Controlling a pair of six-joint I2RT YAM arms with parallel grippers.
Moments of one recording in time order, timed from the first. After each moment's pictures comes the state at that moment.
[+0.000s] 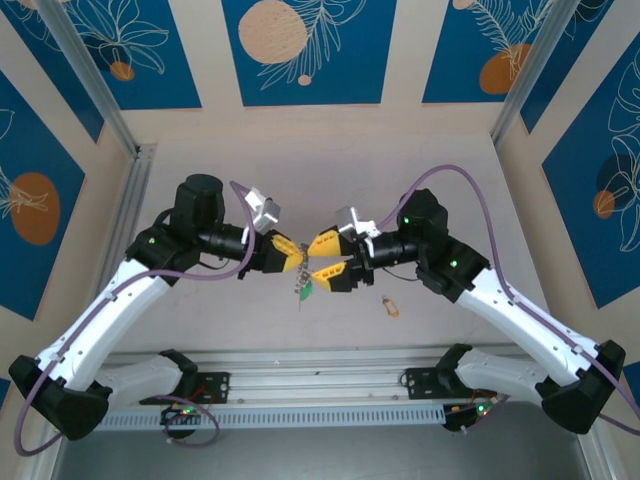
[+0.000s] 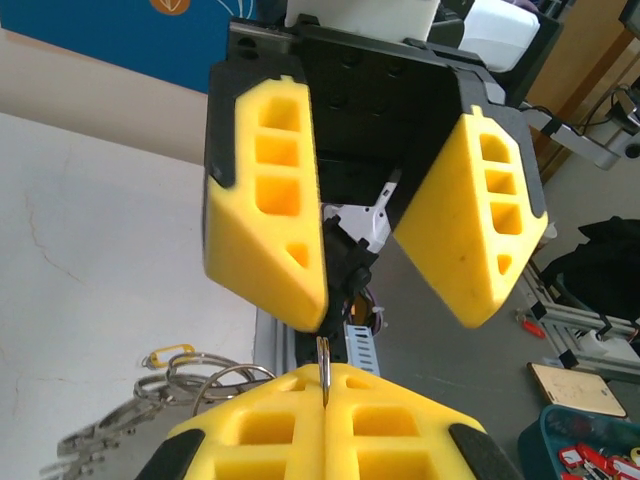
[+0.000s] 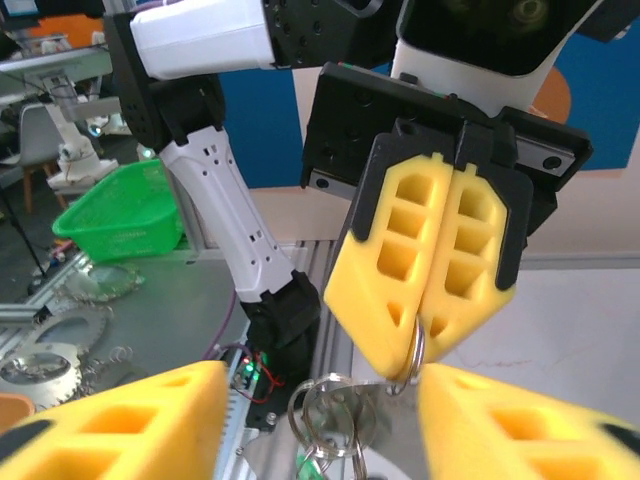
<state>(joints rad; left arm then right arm) -0.56 1.10 1.20 -0.60 1.10 0.11 0.74 1.01 1.01 -0.17 -0.94 -0.05</state>
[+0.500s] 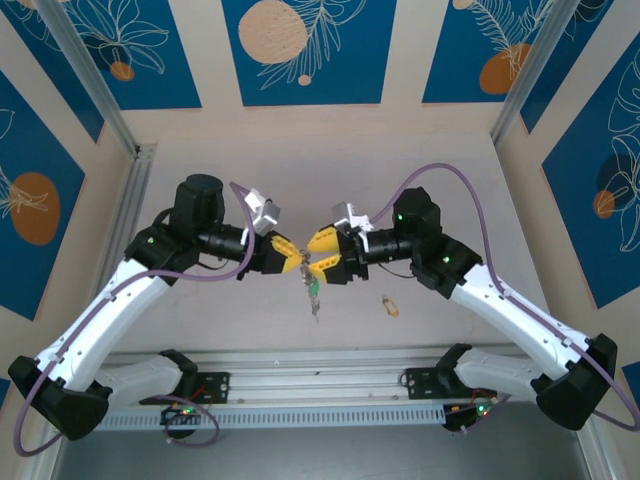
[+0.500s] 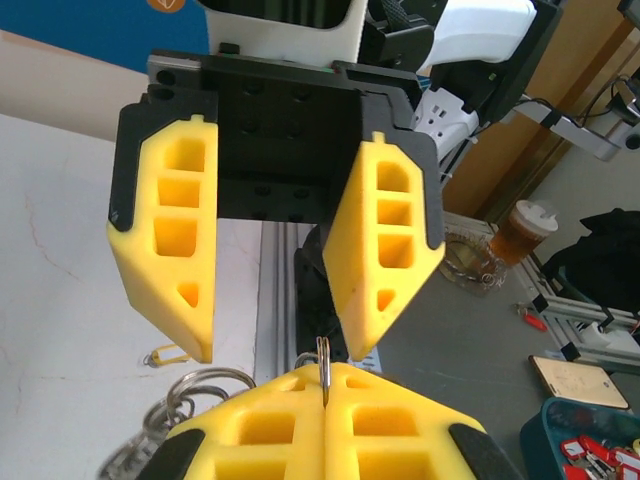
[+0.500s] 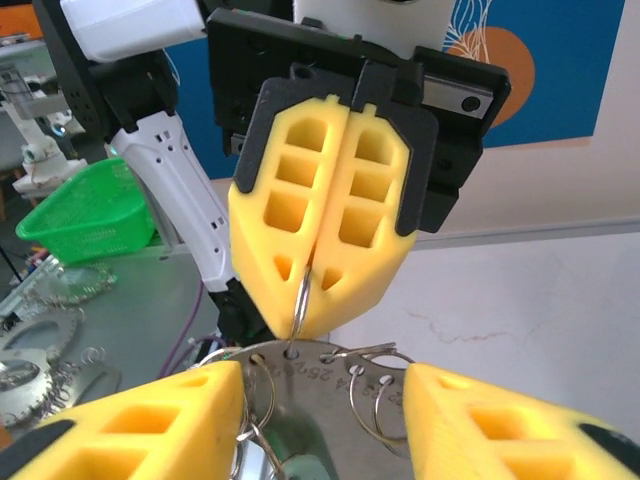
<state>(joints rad) -0.57 1.10 1.21 -0.63 1.10 0.14 0.72 1.08 1.01 -0.15 -0.93 -0.04</state>
